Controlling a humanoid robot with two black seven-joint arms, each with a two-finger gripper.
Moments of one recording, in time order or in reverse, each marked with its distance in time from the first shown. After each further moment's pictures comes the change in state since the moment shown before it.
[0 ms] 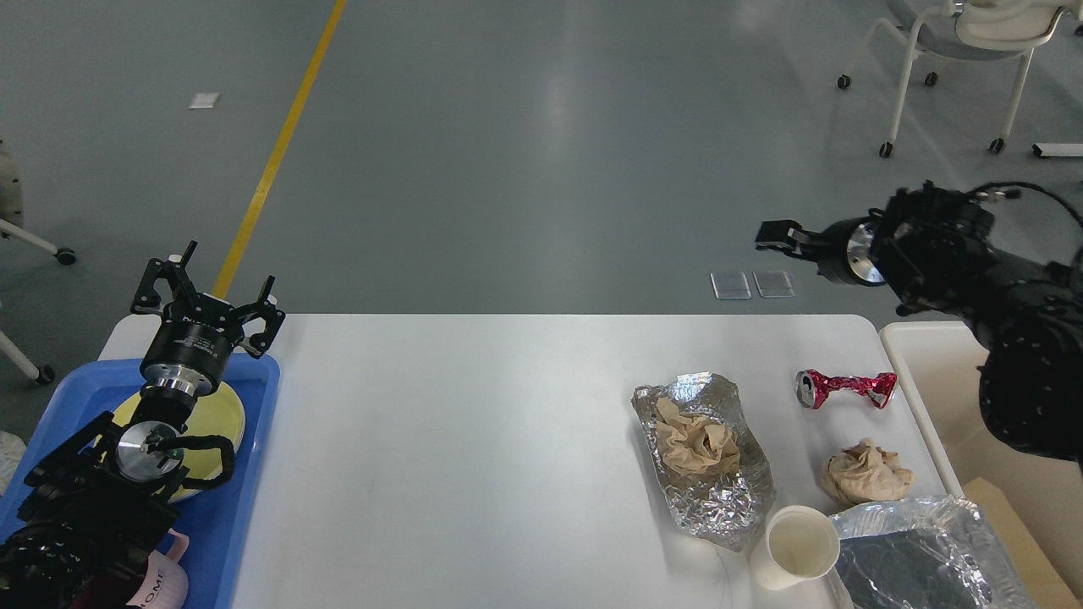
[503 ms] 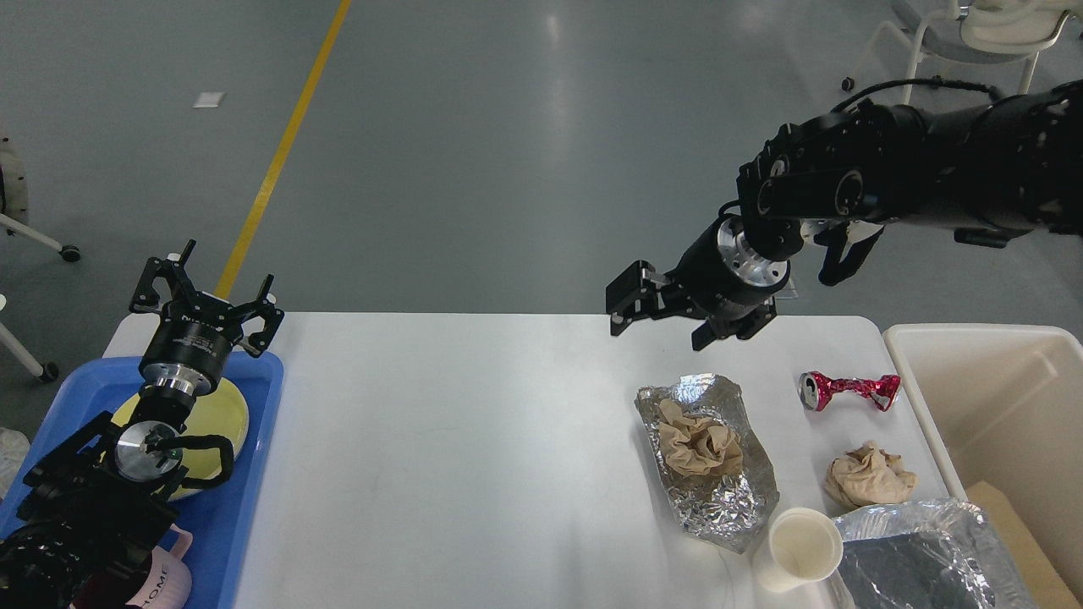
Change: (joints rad) left arm -0.001 0.002 0.000 0.000 -0.001 0.000 0.000; right arm 0.749 0.120 -0.003 1.155 0.009 0.002 -0.019
